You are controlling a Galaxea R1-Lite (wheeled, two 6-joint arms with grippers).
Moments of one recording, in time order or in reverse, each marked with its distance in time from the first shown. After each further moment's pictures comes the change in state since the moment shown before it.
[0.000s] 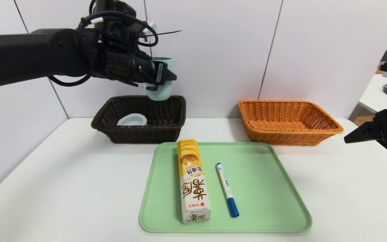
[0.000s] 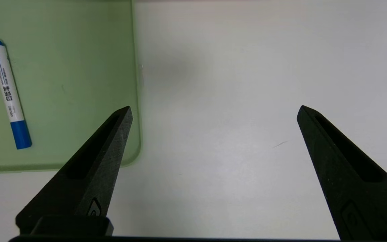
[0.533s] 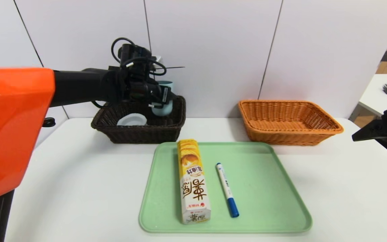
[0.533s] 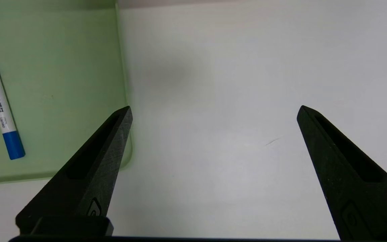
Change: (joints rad) left arm 0.050 0.204 -0.001 -0.120 0.000 -0.017; right arm -0.052 -0.009 -0.002 0.000 0.000 -0.002
